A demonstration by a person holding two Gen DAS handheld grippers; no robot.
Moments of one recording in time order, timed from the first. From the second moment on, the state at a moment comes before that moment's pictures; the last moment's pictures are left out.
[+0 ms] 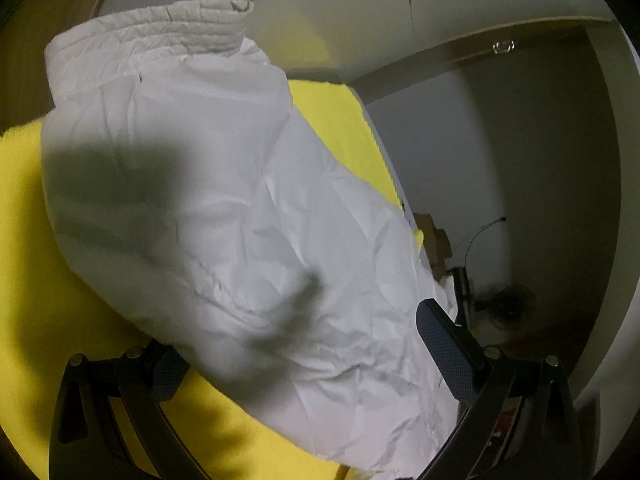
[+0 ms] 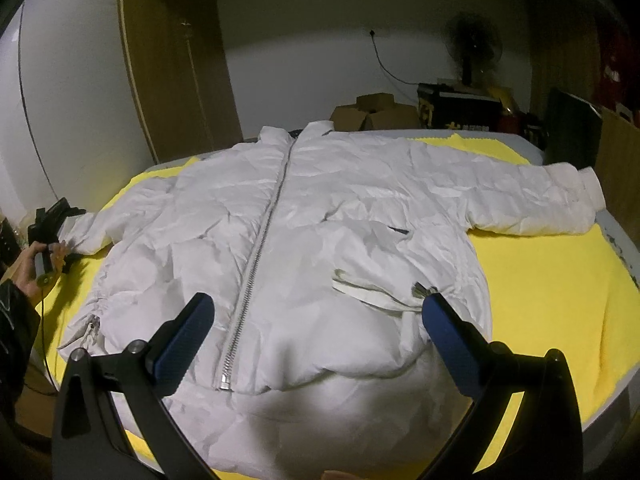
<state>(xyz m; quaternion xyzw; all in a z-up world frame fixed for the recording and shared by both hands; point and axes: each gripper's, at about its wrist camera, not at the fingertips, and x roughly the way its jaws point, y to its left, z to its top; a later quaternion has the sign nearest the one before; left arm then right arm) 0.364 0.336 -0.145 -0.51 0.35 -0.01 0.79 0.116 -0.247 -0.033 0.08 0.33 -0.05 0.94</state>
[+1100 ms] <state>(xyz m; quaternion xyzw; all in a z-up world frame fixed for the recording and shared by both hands) 0.349 0.254 0.017 -0.20 0.31 0.05 0.93 0.531 0.002 -0.130 -0.03 0.60 0.00 0.80</state>
